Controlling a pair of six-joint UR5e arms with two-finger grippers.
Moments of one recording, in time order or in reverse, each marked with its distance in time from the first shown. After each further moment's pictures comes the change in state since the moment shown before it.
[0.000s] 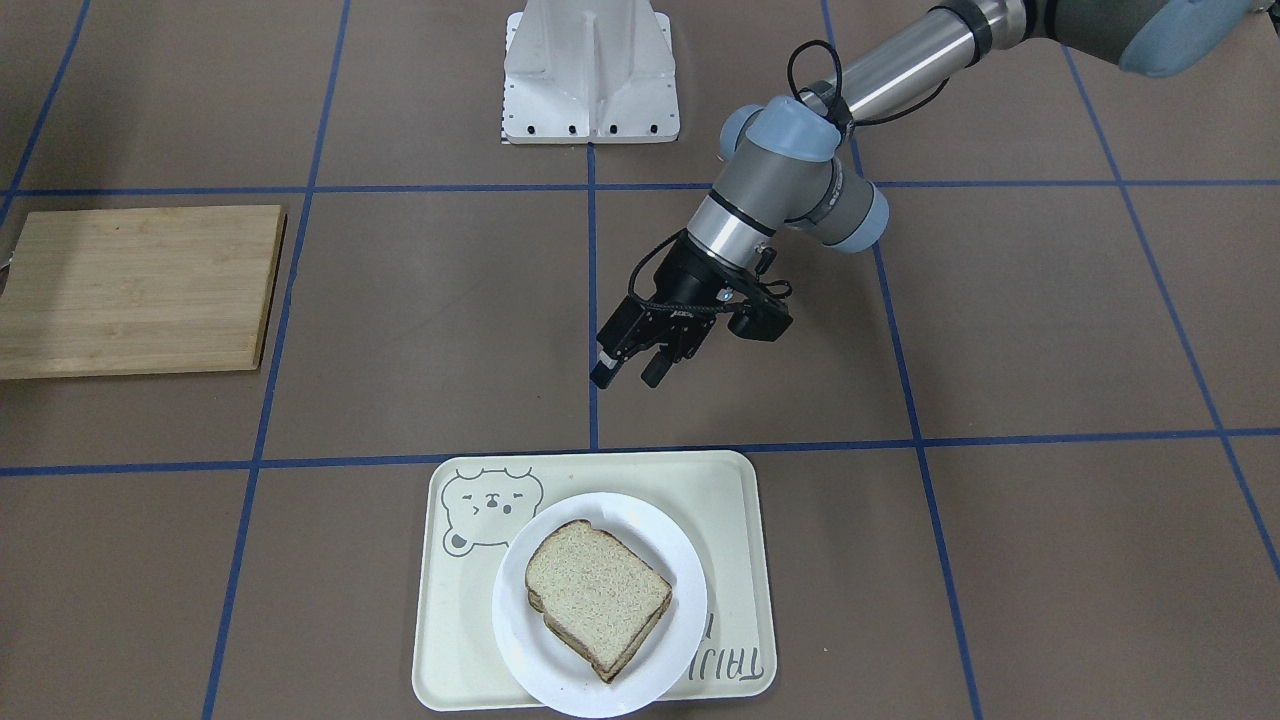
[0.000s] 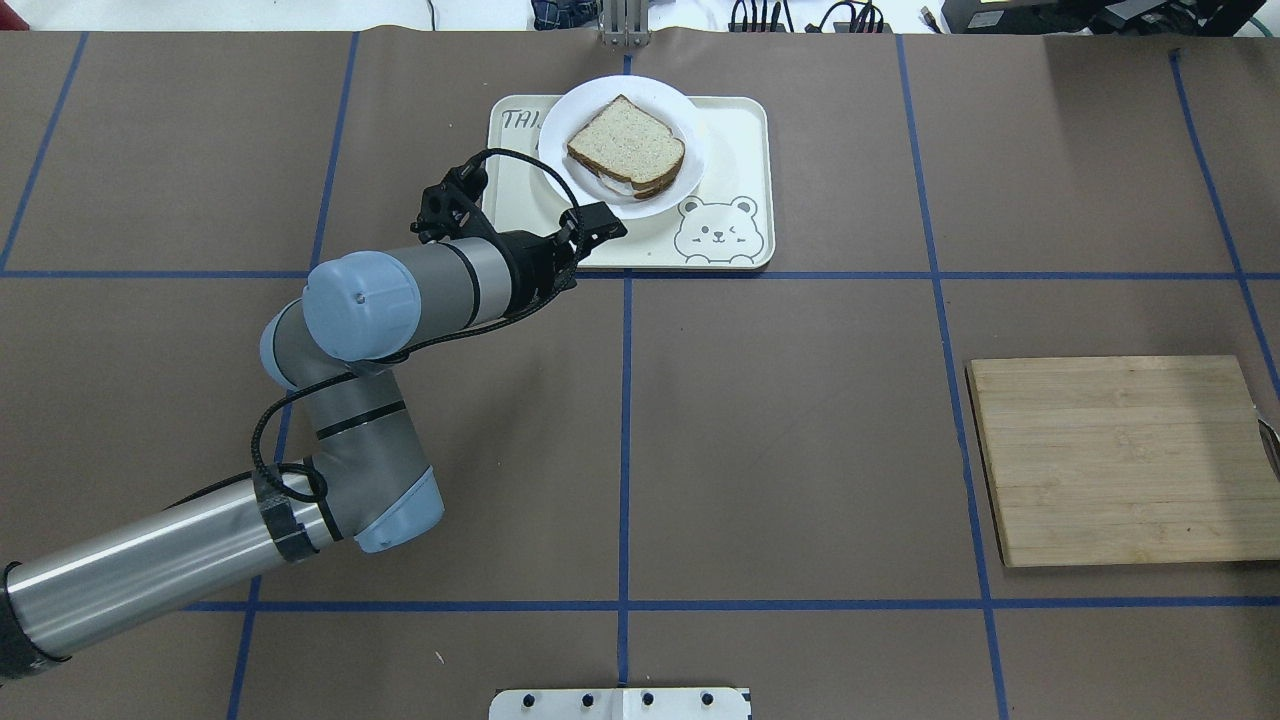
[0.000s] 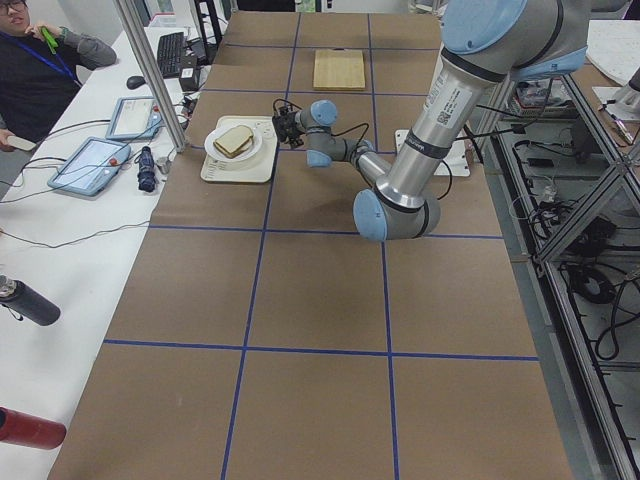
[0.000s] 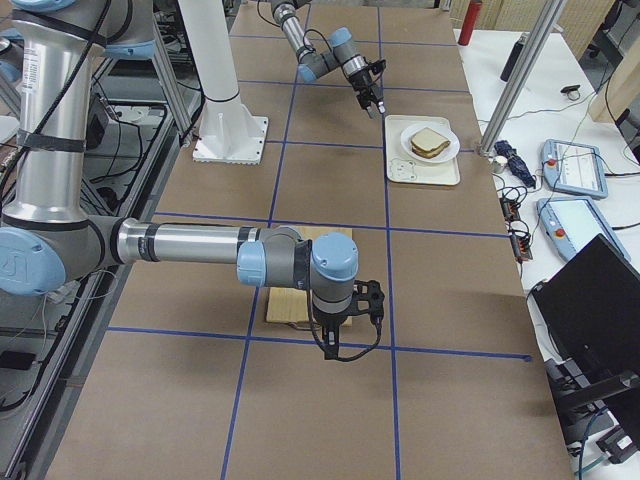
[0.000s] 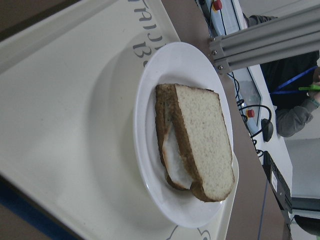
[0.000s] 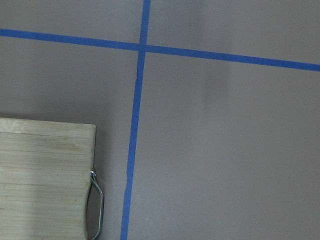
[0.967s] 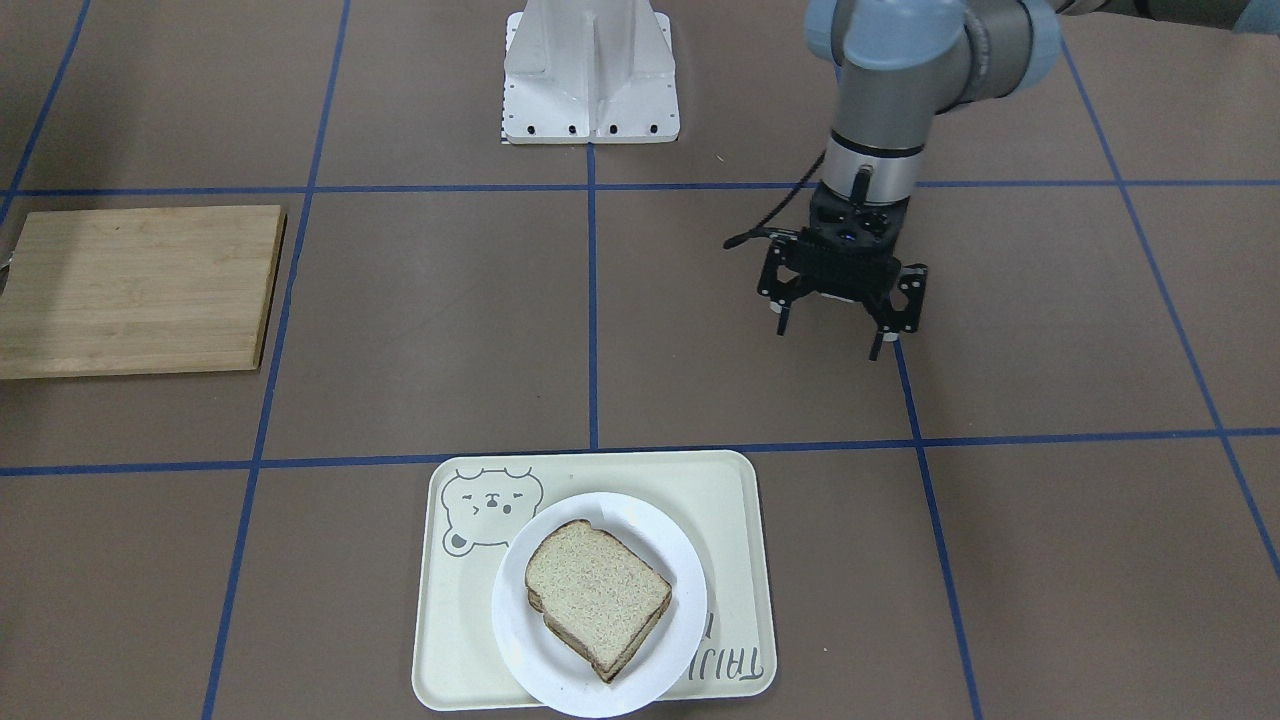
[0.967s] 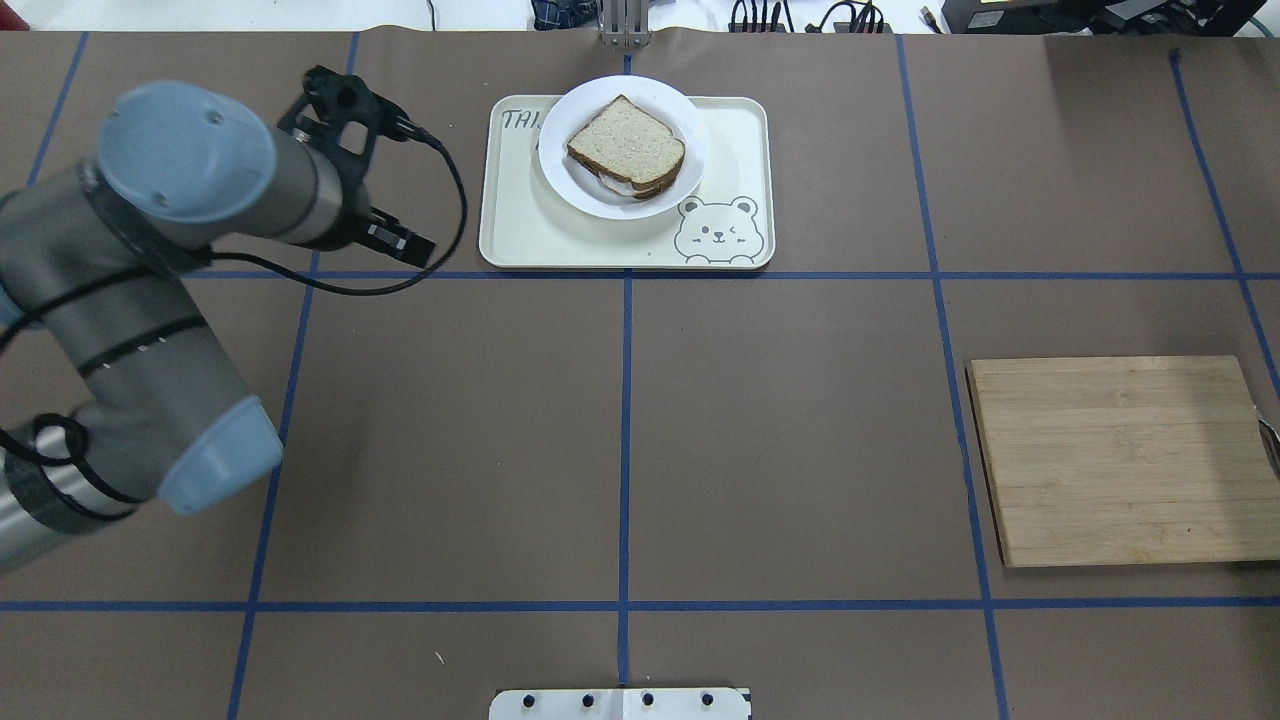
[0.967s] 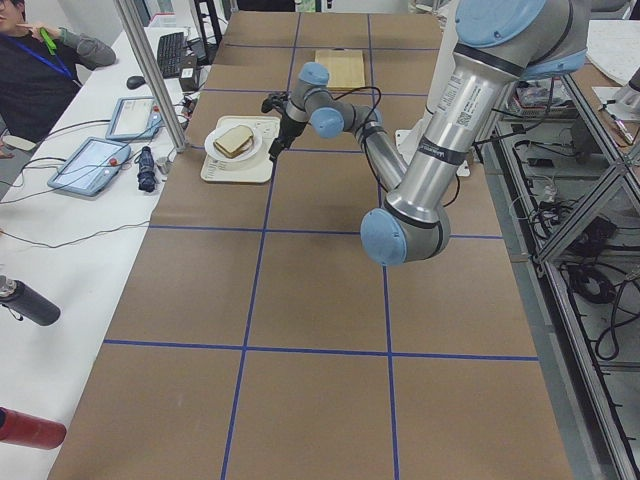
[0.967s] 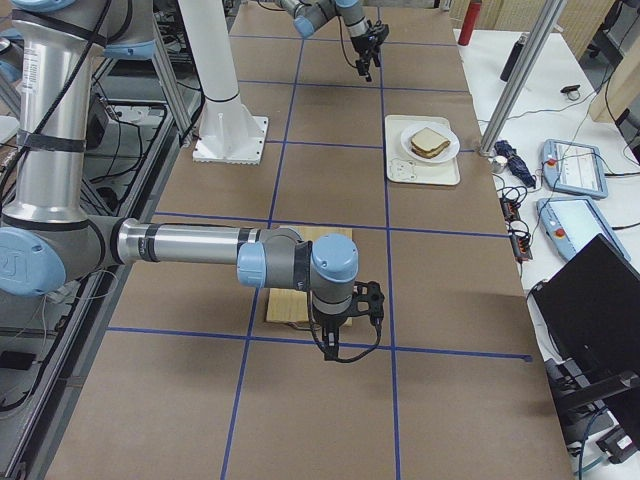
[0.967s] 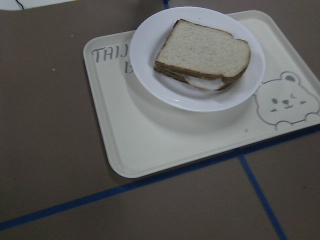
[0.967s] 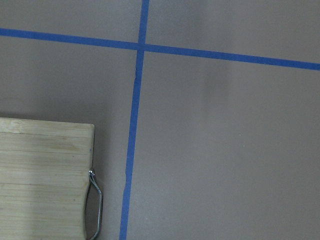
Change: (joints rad) left arm -0.251 0.175 -0.403 0.872 -0.192 1.245; right arm 0.000 0.000 -0.005 0.002 0.001 0.000
